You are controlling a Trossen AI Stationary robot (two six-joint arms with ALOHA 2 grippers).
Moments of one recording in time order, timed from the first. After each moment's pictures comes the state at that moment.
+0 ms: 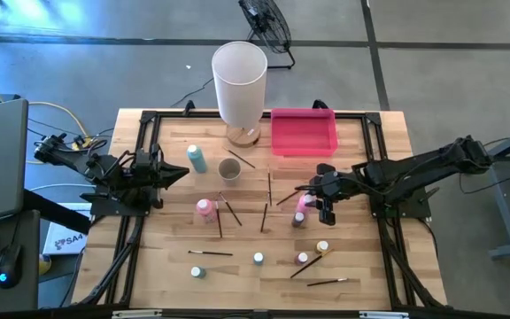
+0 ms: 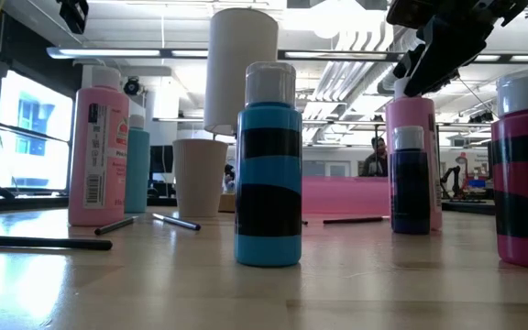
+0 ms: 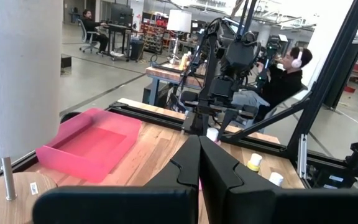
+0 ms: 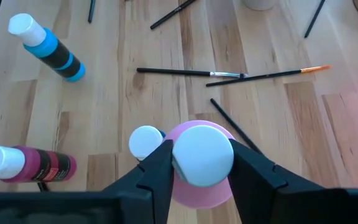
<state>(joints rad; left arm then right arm) -0.43 0.40 0.52 -0.06 -0.62 -0.19 0.17 1.14 0.80 -0.52 0.08 0.27</state>
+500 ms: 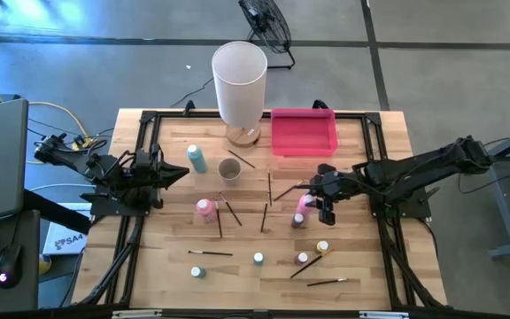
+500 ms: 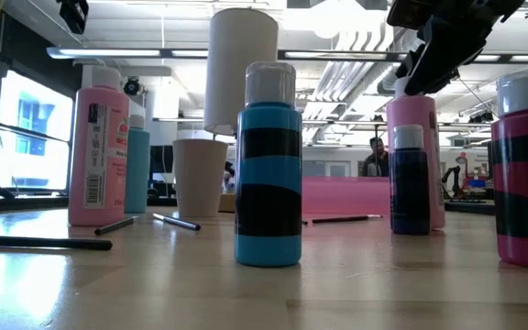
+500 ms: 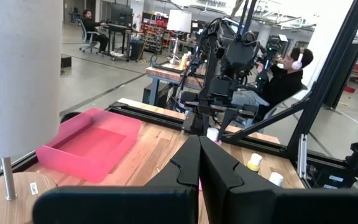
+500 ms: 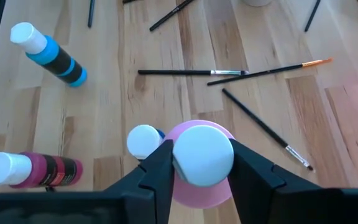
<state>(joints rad) -0.43 0.40 0.52 -0.06 -0.62 -0.19 0.17 1.13 0.80 -0.52 0.07 0.32</state>
